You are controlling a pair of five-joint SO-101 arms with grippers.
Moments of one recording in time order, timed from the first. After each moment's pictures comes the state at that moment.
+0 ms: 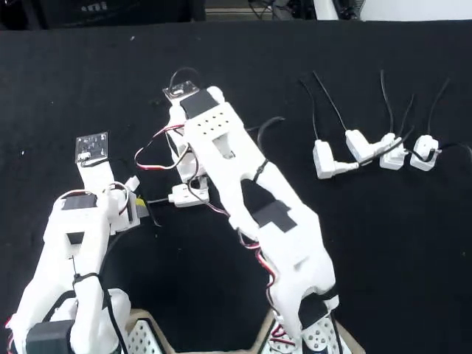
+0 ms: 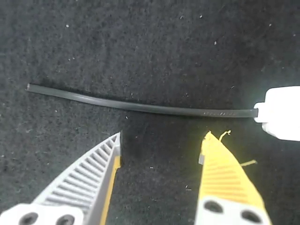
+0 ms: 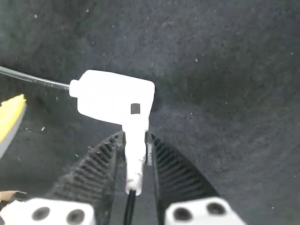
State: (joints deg) left arm -11.9 -31.9 63.3 45.7 2.2; right arm -32.3 34.6 -29.6 99.2 -10.5
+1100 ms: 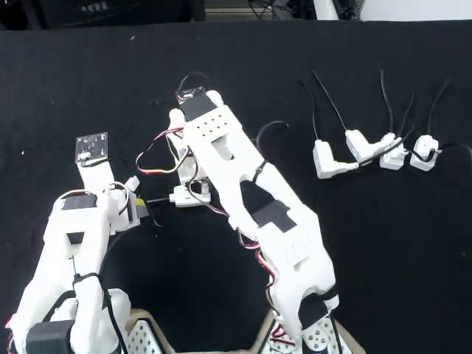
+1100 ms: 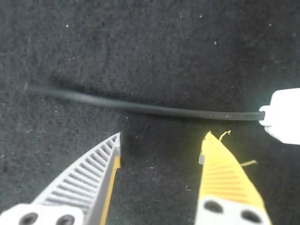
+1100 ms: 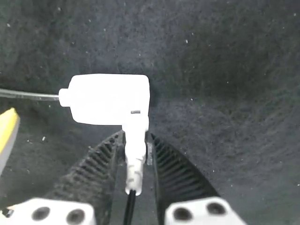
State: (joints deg) left arm -11.9 -31.9 63.3 45.7 2.2; right arm -32.4 34.4 -25.9 99.4 -20.1
